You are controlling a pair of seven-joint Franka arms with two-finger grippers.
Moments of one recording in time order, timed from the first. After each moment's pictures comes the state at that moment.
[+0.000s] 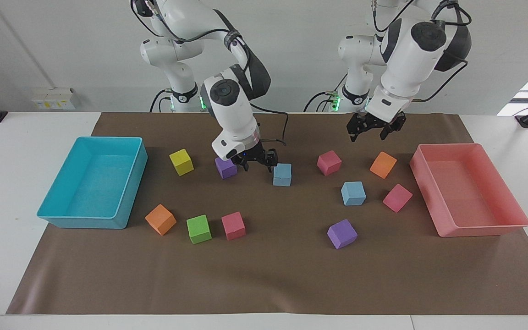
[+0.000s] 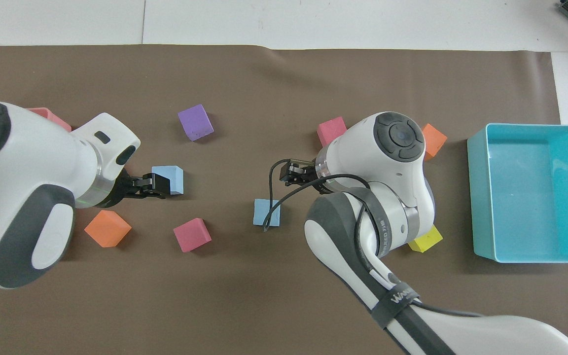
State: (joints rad) left arm -0.25 -0.06 -0.08 -1.96 -0.06 1.87 -0.34; right arm 0.37 0.27 0.09 -1.82 0.32 2.17 0.48
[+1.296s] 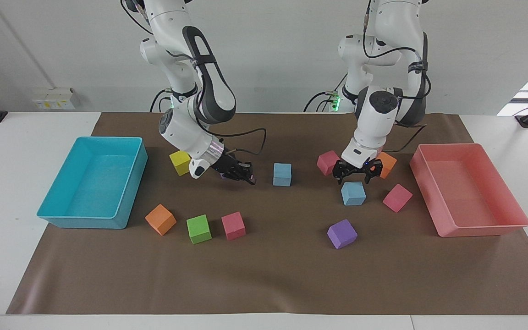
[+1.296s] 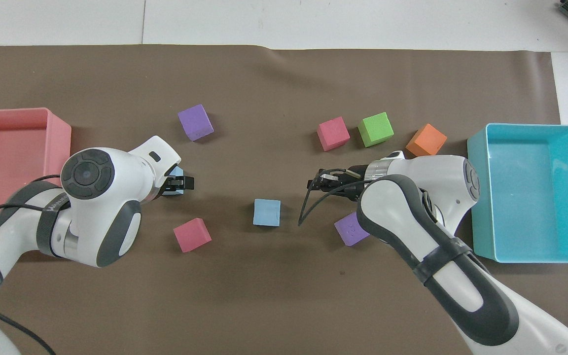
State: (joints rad) left arm -0.27 0.12 -0.06 -2.17 0.06 2.40 -0.32; right arm 0.28 0.23 0.09 -2.12 1.08 2.44 -0.18
